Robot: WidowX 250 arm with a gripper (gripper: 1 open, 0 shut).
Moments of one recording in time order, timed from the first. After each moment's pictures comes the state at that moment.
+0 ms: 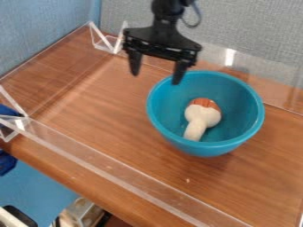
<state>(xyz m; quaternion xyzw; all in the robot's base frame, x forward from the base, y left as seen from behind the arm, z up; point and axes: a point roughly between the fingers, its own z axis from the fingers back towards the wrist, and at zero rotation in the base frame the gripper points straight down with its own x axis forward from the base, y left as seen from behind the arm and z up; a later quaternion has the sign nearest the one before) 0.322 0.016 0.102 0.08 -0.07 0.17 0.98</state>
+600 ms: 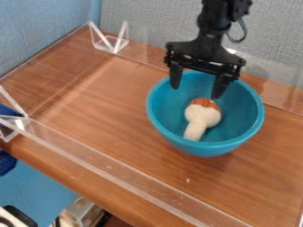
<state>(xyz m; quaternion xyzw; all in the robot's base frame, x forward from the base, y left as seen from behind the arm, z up) 0.339 -0.033 0.082 0.06 -0.05 0.14 0.99</state>
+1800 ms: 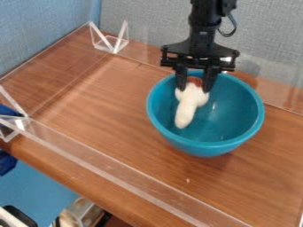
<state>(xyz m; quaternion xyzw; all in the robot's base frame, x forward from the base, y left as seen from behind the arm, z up) 0.350 -0.017 0.083 0.02 -0.06 0.23 0.97</state>
